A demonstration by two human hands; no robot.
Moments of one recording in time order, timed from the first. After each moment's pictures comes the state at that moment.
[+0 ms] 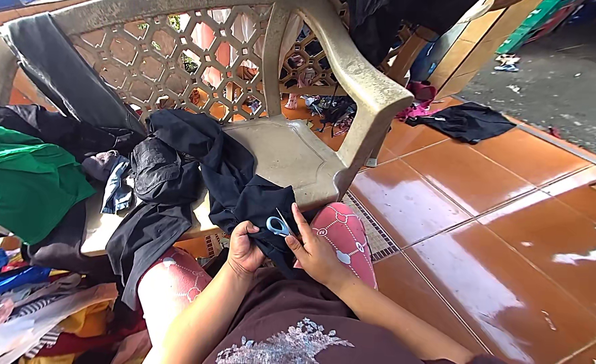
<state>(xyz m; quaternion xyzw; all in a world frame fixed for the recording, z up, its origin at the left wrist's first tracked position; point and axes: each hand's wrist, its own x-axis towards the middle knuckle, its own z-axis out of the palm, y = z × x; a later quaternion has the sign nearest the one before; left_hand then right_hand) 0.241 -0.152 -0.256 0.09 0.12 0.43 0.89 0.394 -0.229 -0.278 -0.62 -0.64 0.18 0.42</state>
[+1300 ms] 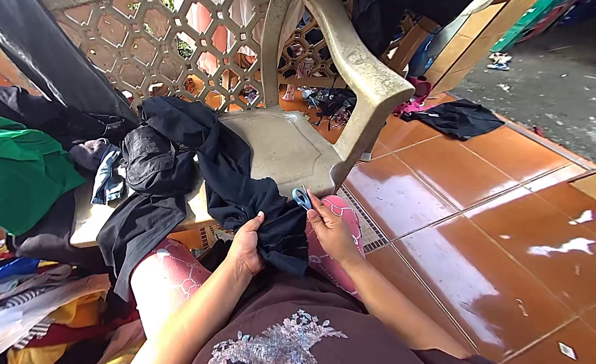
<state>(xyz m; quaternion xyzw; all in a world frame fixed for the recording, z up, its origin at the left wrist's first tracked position) 0.255 -0.169 -0.227 0.14 0.44 0.34 0.82 0.435 -0.227 -0.279 -0.64 -0.56 0.19 0.50</state>
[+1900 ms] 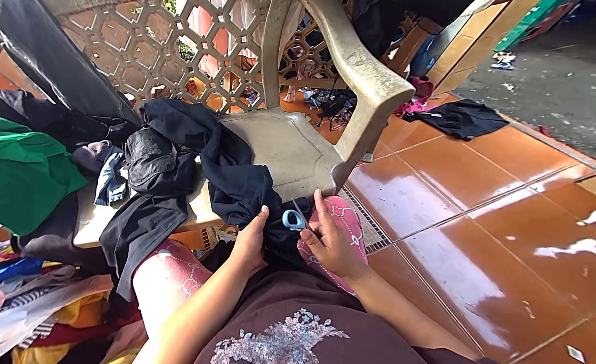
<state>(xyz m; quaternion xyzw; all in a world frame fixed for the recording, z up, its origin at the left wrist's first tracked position) 0.256 -0.165 -0.237 0.33 0.41 0.37 0.77 0.419 -0.239 -0.266 -0.57 -0.64 0.16 0.48</state>
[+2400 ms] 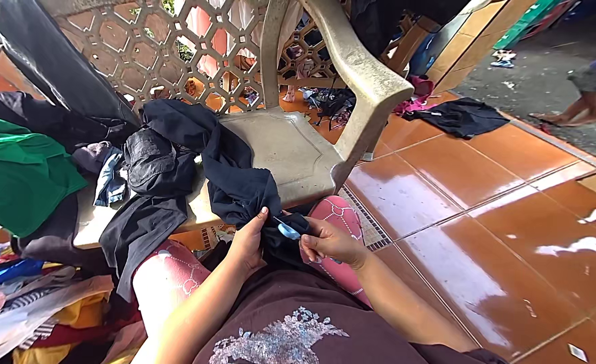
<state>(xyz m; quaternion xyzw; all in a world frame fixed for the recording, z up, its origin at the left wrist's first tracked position) 0.253 -0.164 -0.234 0.33 0.37 0.38 0.78 0.450 -0.226 -0.267 -0.34 -0.58 0.60 0.44</state>
